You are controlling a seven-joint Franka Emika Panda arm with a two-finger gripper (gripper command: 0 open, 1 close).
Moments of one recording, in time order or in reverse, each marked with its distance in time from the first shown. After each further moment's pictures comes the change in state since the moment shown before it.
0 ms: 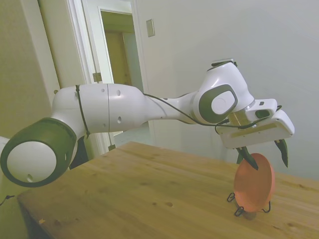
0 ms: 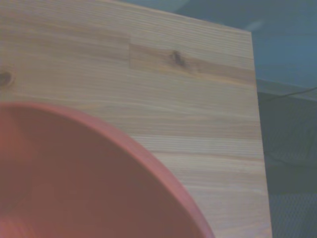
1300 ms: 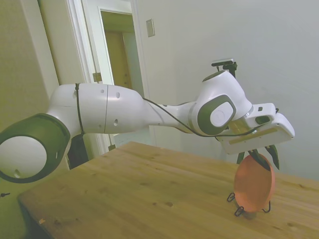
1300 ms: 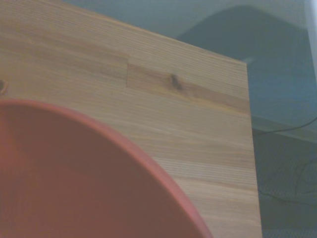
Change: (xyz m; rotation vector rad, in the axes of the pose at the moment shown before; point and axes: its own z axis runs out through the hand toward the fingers) arm -0.010 0.002 0.012 0.036 0.082 -0.053
